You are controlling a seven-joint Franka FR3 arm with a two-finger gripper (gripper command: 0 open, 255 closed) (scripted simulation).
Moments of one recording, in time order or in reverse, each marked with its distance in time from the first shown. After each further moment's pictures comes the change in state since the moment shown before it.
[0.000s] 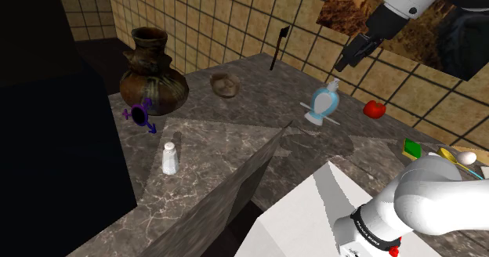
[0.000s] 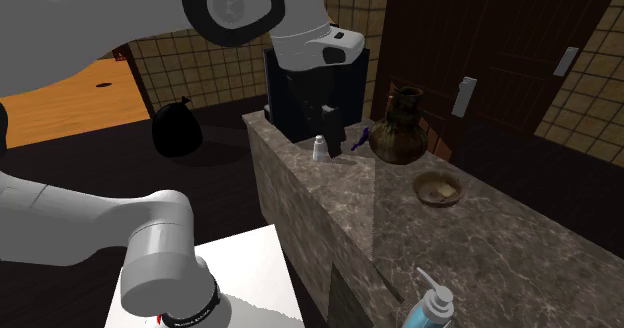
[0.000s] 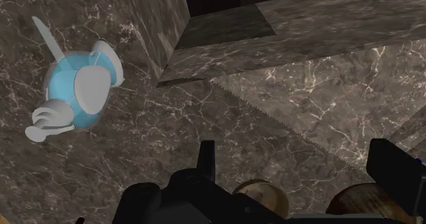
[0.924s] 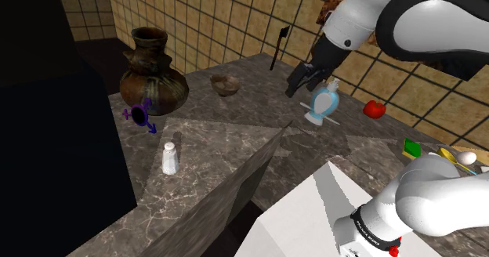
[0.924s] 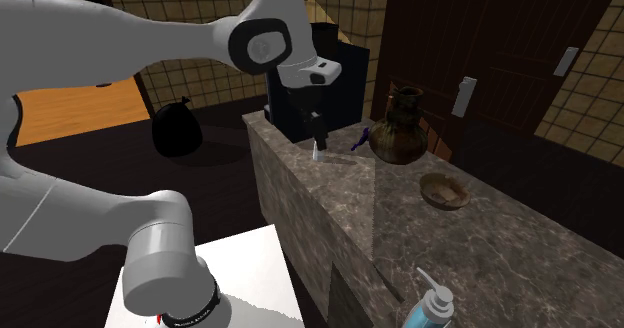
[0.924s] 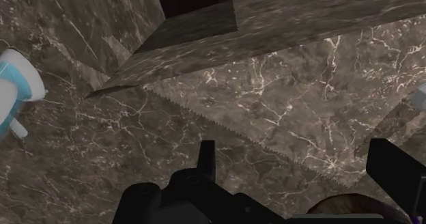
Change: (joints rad) arm 0.038 0.117 0.263 -0.107 0.102 0.223 0.299
